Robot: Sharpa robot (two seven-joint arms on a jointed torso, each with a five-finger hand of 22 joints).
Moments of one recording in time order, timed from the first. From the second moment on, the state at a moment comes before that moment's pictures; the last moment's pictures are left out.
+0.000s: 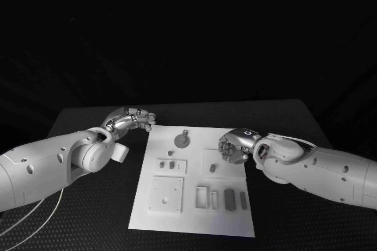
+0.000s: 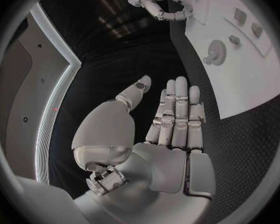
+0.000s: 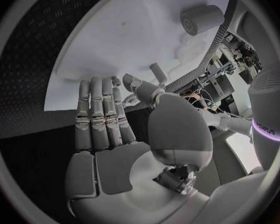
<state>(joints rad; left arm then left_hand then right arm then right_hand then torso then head) 1.20 -0.83 -0.10 1.30 -0.21 -0.15 0.34 1.02 -0.07 0.51 -0.28 0.09 0.88 0.17 0.24 0.56 1.23 0.10 0.07 0.29 1.01 0.04 0.75 0.38 0.02 0.75 -0.06 0.56 1.26 1.13 -0.78 -0.12 1.40 -1.62 -0.29 -0.06 1.13 -0.21 0.77 -0.23 0.05 0.90 0.14 0.46 0.34 1.20 0.11 0.15 0.20 1.14 0.05 0.31 0.83 0.26 0.95 0.16 0.26 1.14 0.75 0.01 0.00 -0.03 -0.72</state>
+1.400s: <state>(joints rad) 1.20 -0.83 -0.10 1.29 -0.20 -0.15 0.33 1.02 -0.07 0.50 -0.29 0.09 0.88 0.17 0.24 0.55 1.23 0.10 0.07 0.29 1.02 0.04 0.74 0.38 0.02 0.75 -0.06 0.56 1.26 1.12 -0.76 -0.15 1.42 -1.86 -0.34 -0.19 1.19 -0.18 0.85 -0.28 0.07 1.01 0.10 0.48 0.34 1.26 0.07 0.18 0.42 1.20 0.02 0.36 0.95 0.25 1.02 0.14 0.31 1.22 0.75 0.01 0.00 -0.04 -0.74</state>
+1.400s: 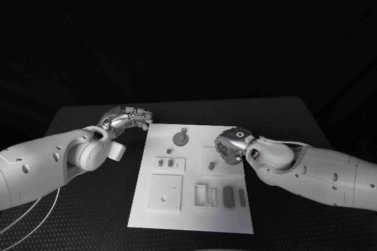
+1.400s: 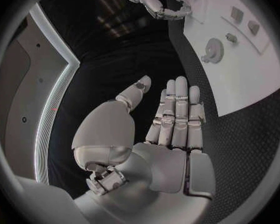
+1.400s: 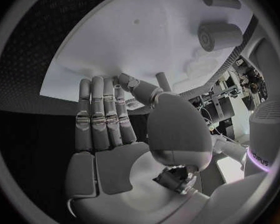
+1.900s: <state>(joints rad) 1.20 -0.83 -0.10 1.29 -0.20 -0.15 0.33 1.02 -0.07 0.50 -0.29 0.09 0.88 0.17 0.24 0.55 1.23 0.10 0.07 0.29 1.02 0.04 0.74 0.39 0.02 0.76 -0.06 0.56 1.26 1.11 -0.76 -0.15 1.42 -1.87 -0.37 -0.19 1.19 -0.18 0.87 -0.28 0.09 1.02 0.10 0.48 0.34 1.27 0.06 0.19 0.42 1.21 0.01 0.36 0.96 0.25 1.03 0.13 0.32 1.23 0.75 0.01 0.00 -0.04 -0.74</state>
